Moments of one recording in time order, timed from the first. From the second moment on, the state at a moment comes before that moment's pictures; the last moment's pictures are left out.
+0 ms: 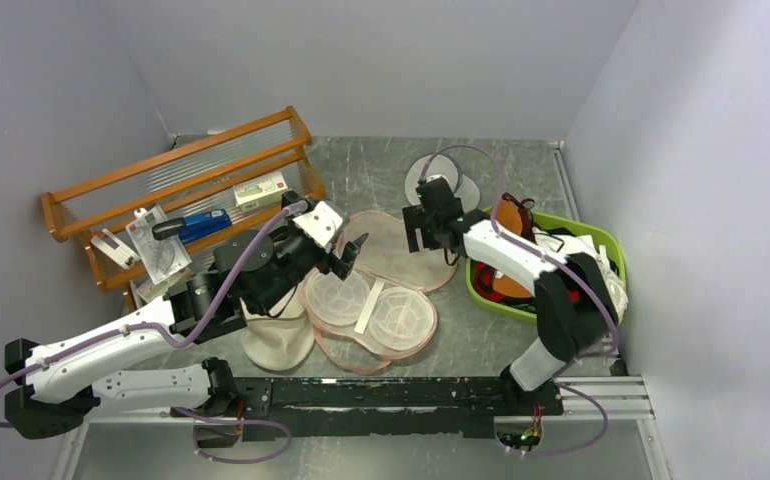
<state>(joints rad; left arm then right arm) -1.16 0.93 1.04 -0.11 -0.48 0.22 0.53 1.54 1.02 -0.34 0.18 0.21</state>
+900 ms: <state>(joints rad) -1.18 0.93 1.04 -0.12 -0.49 0.22 0.40 1.91 1.22 -0.40 0.38 0.17</state>
